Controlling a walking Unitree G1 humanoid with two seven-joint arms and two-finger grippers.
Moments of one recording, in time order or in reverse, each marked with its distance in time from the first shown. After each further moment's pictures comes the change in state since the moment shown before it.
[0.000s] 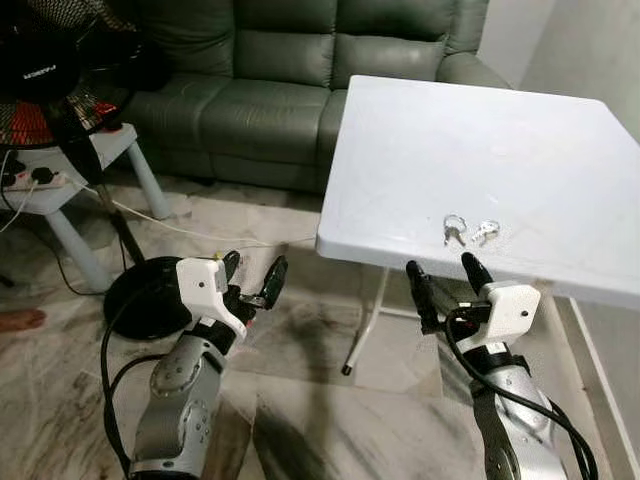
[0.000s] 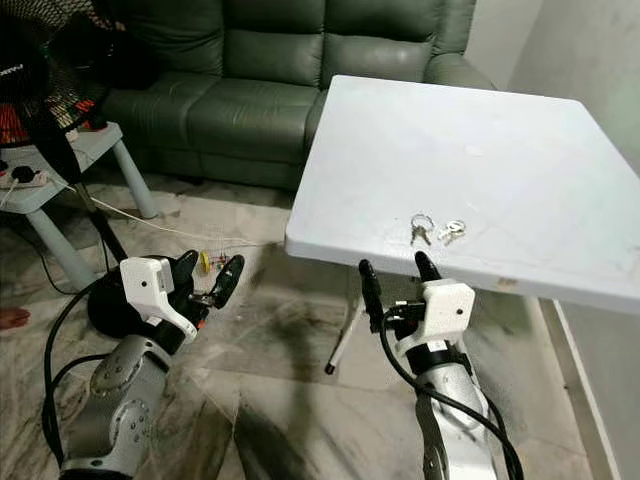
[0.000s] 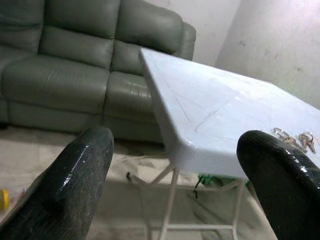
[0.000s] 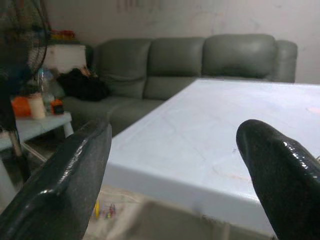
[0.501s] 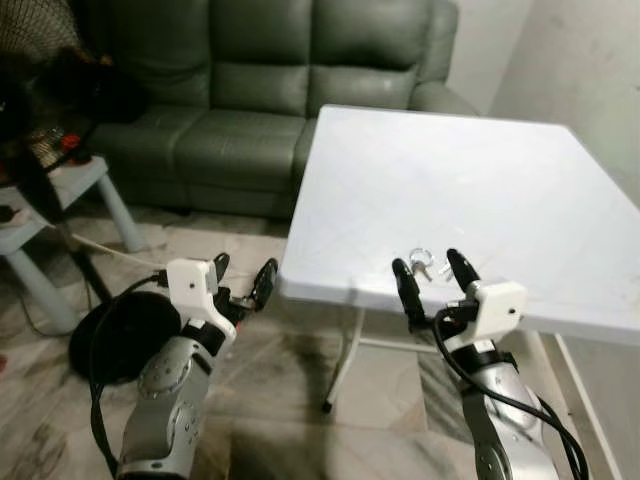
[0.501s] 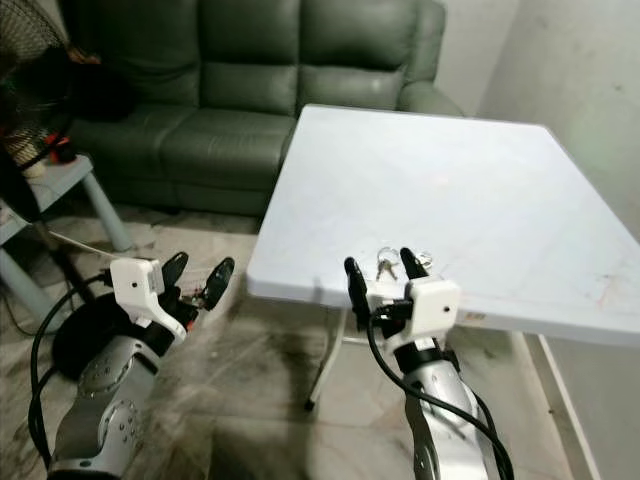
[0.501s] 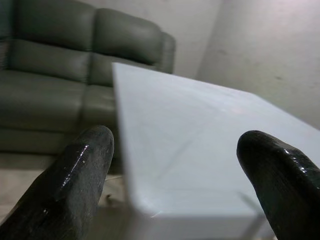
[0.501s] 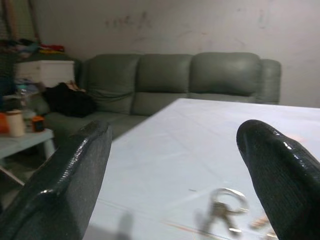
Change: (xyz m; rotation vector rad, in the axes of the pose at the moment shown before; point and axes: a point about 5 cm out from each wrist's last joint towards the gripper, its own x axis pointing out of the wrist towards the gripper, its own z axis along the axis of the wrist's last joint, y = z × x) left arm 0.004 -0.008 0.000 -0.009 0.001 -0.033; right arm -0.002 0.002 0.003 -0.006 -0.006 0.010
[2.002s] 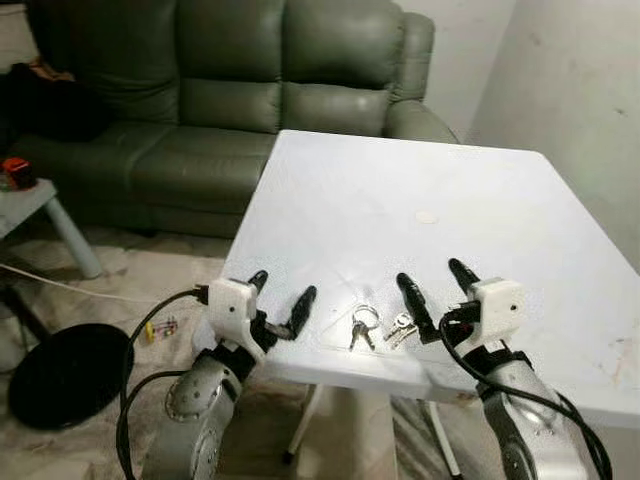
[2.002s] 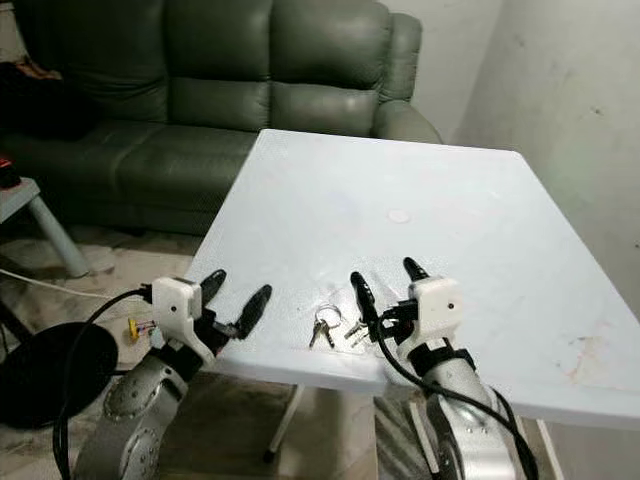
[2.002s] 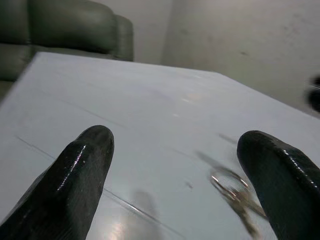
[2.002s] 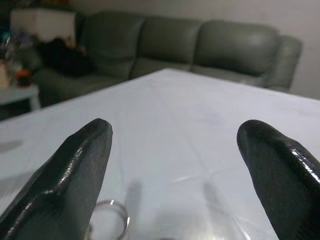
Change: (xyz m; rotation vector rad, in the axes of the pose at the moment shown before) left arm -0.017 -0.041 -0.027 0.068 0.088 -0.183; right arm 0.002 -0.019 -0.005 -0.073 0.188 0.116
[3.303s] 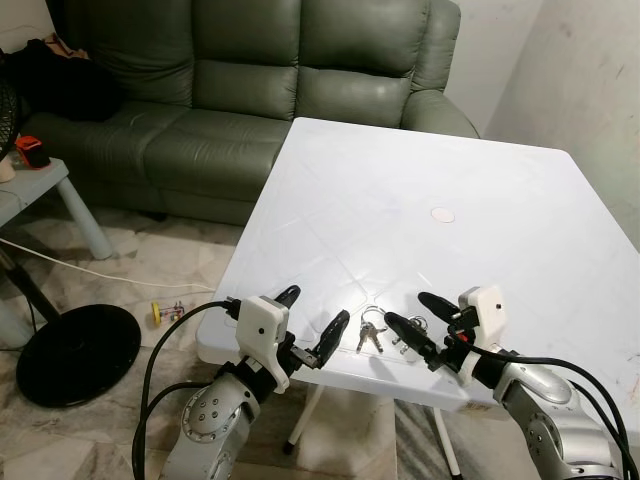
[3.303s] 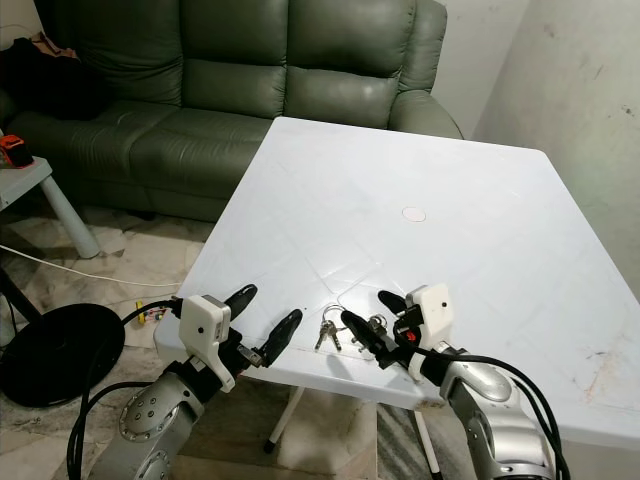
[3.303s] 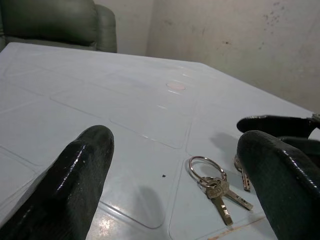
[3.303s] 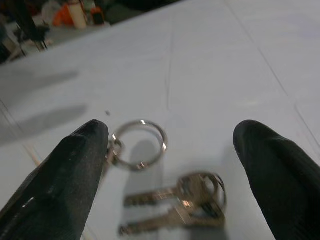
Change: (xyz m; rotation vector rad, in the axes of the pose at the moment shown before) left arm -0.004 -0.020 -0.001 0.020 0.006 -0.087; right arm -0.003 -0.022 -0.035 0.159 0.249 0.287
